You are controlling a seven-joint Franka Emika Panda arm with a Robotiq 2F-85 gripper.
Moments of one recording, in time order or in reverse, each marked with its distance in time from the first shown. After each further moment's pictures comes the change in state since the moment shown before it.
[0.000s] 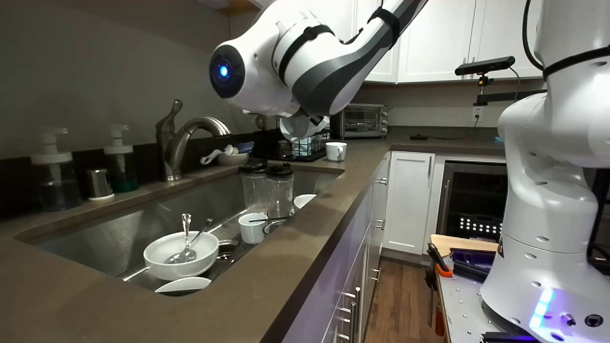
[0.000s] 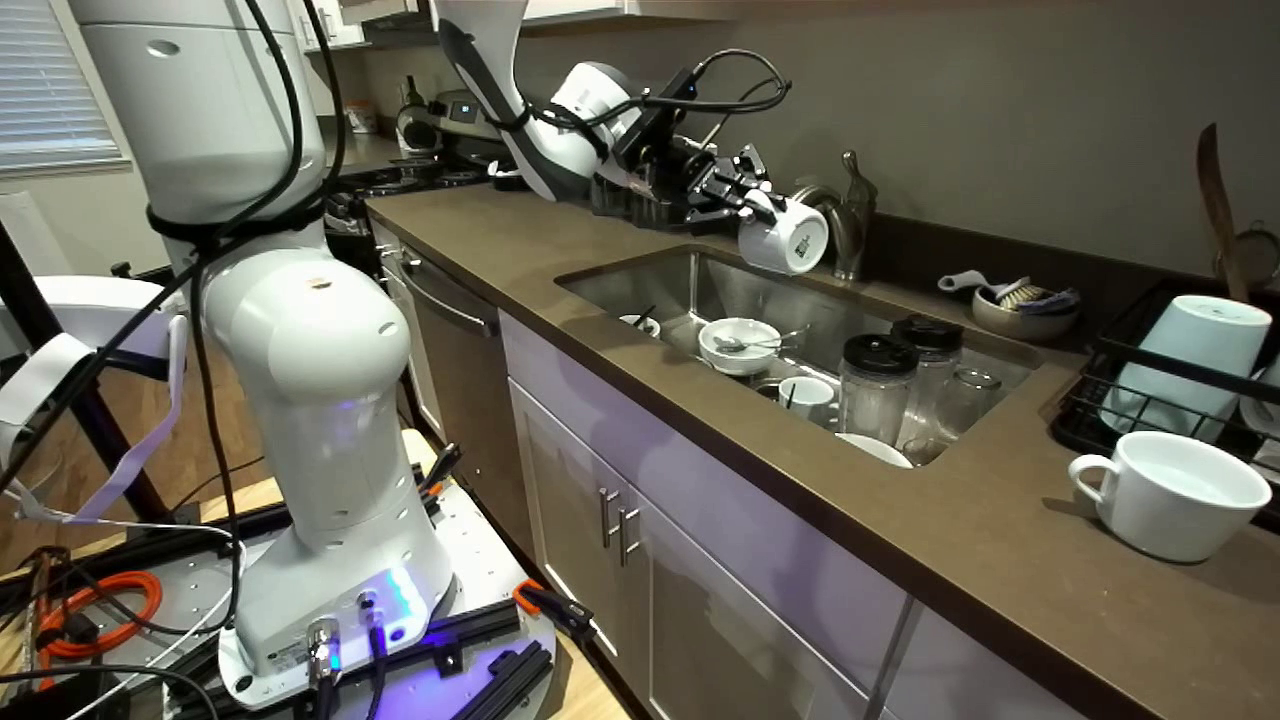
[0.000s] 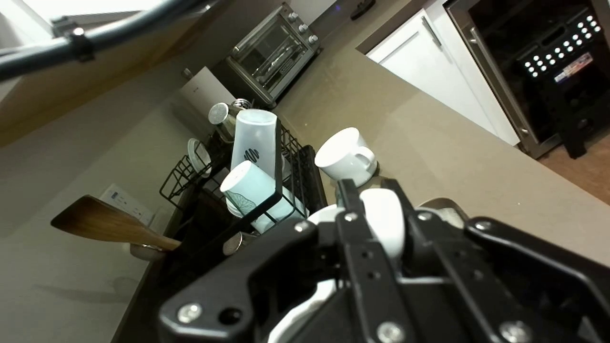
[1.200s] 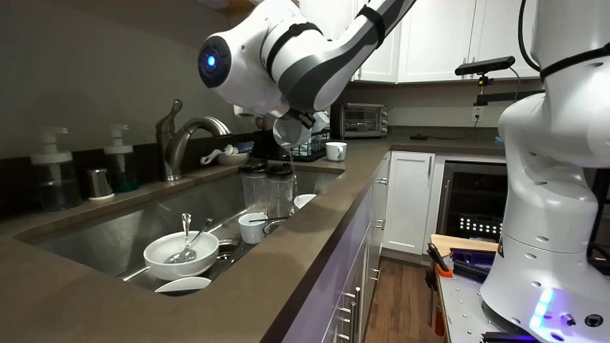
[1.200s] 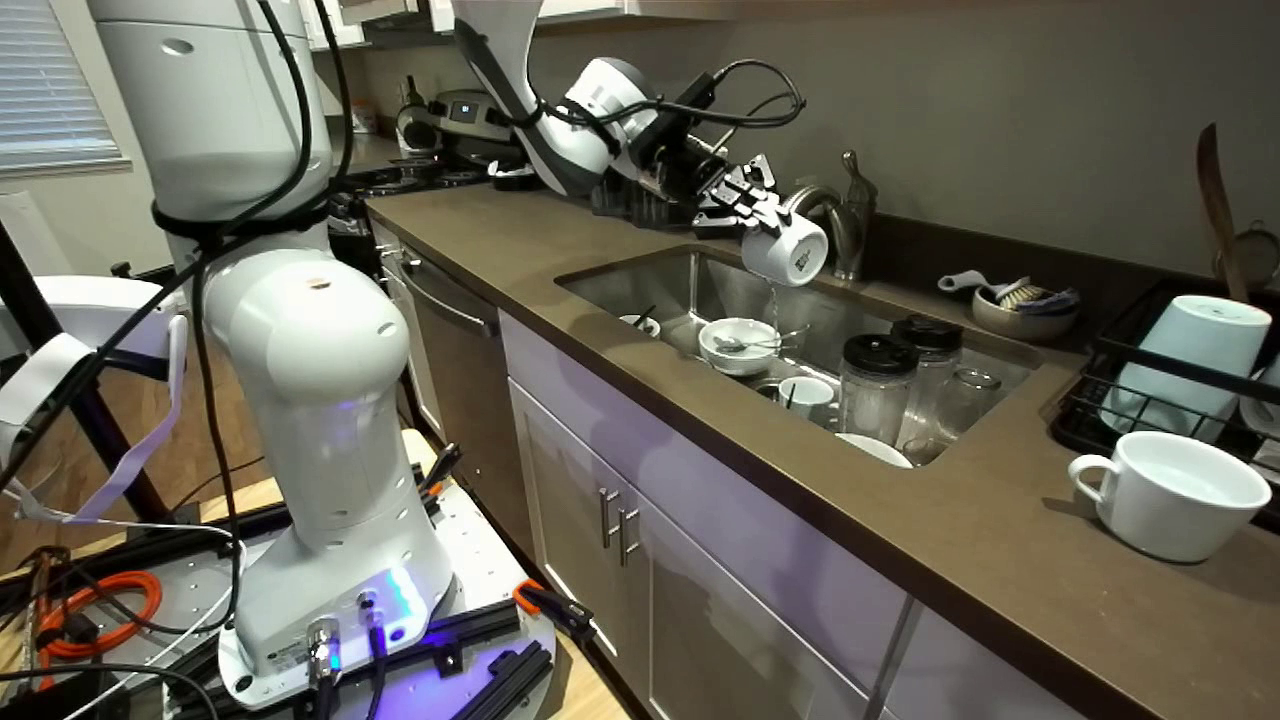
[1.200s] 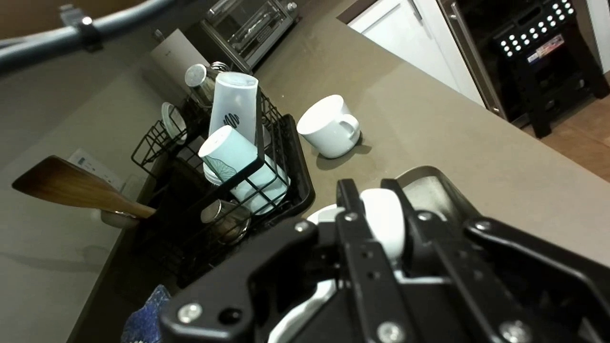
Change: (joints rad) arm -0.005 0.039 -0.018 0.063 0.050 0.063 -0.065
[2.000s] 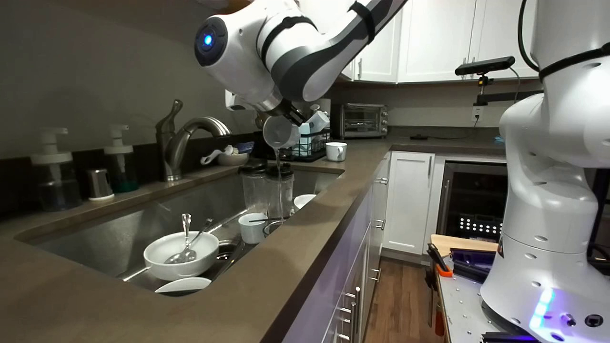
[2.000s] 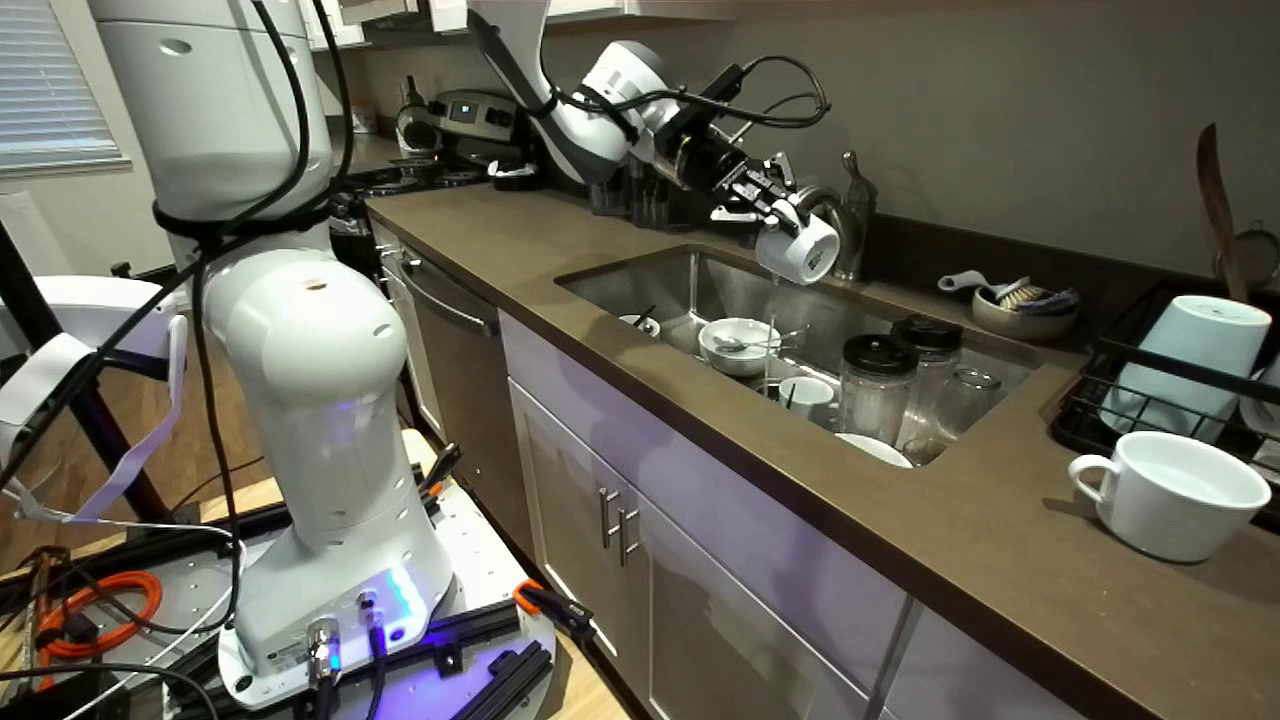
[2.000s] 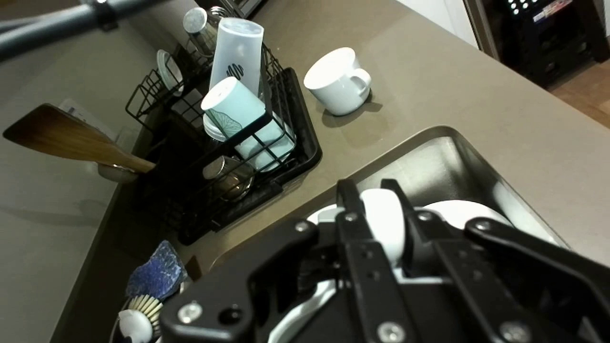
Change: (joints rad) arm -0.024 0.001 -0.027 0.052 0.018 0.129 -0.094
